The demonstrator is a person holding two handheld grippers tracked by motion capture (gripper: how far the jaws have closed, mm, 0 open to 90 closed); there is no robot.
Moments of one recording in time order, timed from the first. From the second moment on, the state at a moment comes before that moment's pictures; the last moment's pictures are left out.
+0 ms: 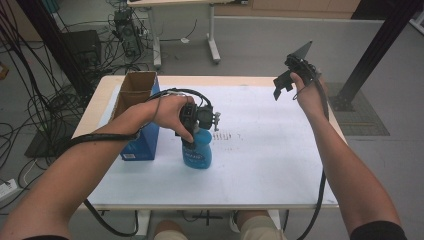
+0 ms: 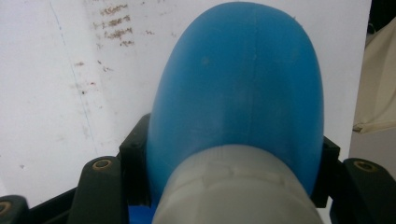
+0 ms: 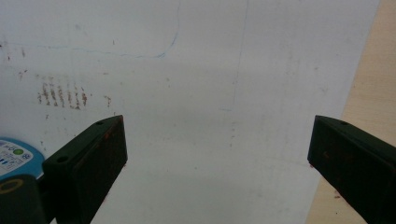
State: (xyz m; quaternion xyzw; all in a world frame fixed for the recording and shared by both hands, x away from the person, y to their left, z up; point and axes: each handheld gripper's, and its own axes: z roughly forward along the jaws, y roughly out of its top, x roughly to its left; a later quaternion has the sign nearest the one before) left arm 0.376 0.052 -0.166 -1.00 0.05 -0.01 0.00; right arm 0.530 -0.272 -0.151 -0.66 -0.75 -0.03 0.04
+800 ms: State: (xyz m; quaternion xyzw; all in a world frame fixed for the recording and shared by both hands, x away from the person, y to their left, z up) left arm 0.373 0.047 -0.163 -1.00 0.04 -0.01 0.00; right arm 0.529 -0.272 -0.151 -0.66 -0.75 -0.04 0.05
